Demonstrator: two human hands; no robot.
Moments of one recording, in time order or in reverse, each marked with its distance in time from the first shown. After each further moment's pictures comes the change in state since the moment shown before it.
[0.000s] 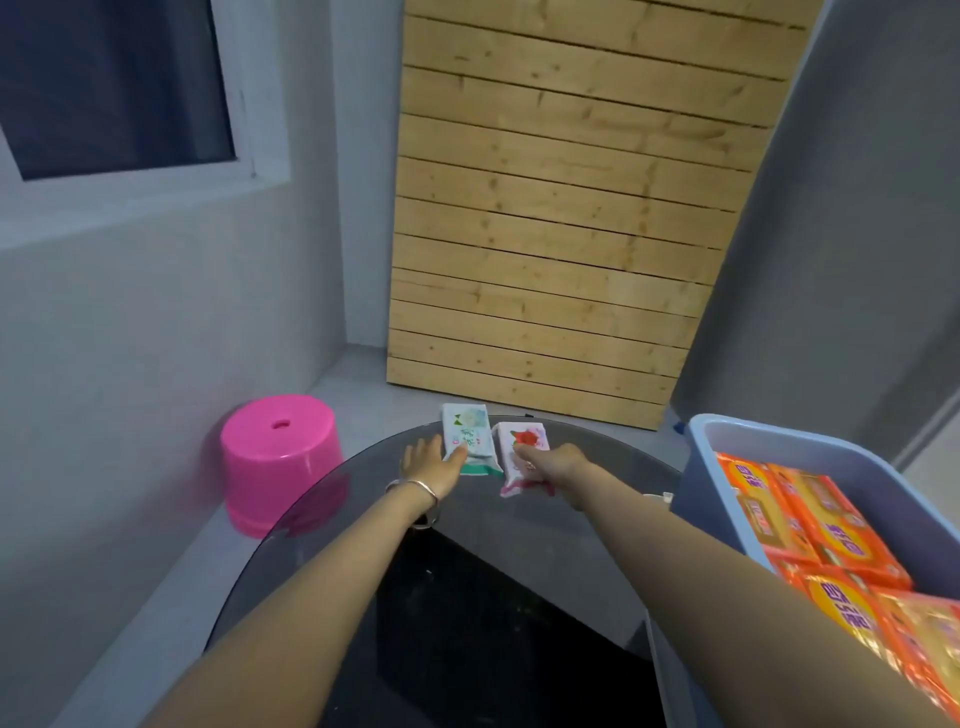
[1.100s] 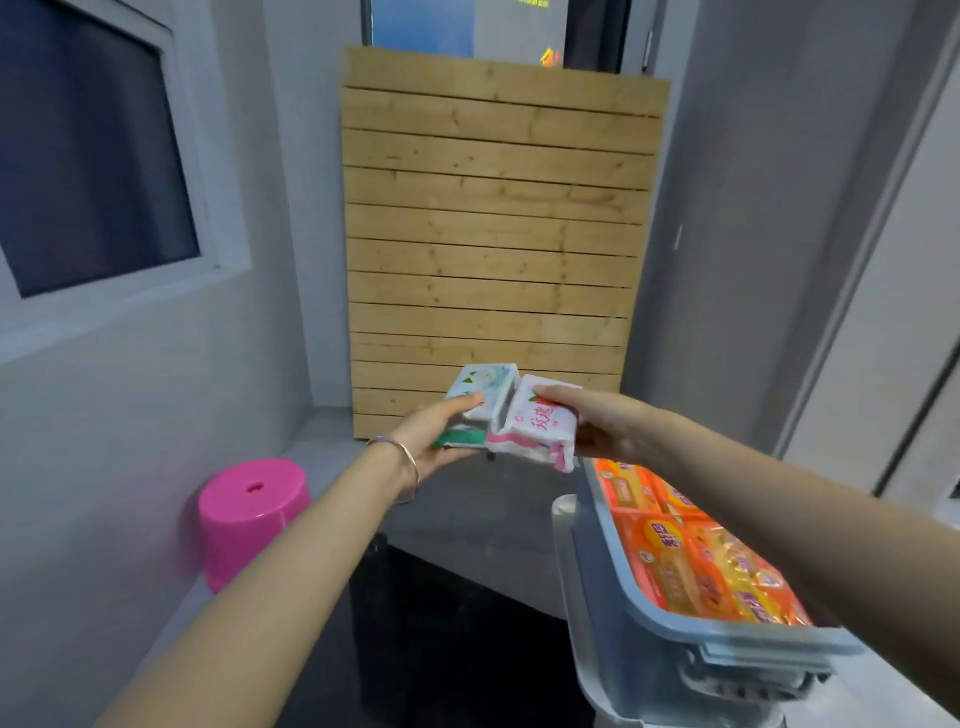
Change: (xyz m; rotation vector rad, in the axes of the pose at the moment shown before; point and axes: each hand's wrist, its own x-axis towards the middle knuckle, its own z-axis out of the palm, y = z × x) left_hand -0.153 0.132 -0.071 -0.921 -0.338 0.121; right_hand -0.156 -0.023 -0.145 0.413 -0.230 -0.196
